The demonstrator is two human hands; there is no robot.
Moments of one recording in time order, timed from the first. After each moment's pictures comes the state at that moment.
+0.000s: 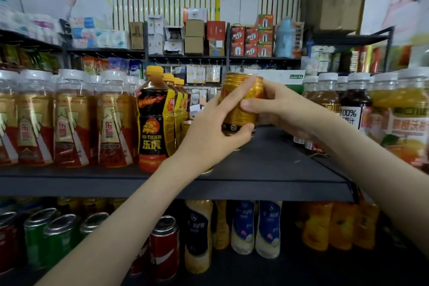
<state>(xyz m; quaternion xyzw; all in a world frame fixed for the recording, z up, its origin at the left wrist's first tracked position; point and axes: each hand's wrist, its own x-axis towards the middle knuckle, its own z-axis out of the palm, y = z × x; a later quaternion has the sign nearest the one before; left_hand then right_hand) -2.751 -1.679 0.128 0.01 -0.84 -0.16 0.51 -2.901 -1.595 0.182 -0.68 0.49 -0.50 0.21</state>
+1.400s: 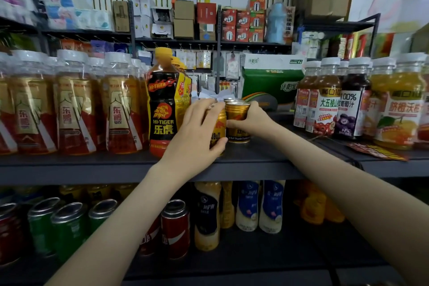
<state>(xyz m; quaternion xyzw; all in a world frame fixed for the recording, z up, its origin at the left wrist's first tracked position) -2.723 -1.732 0.081 0.14 -0.88 0.08 0.45 -2.912 -1.692 0.116 -0.49 0.75 -0.43 0.02</state>
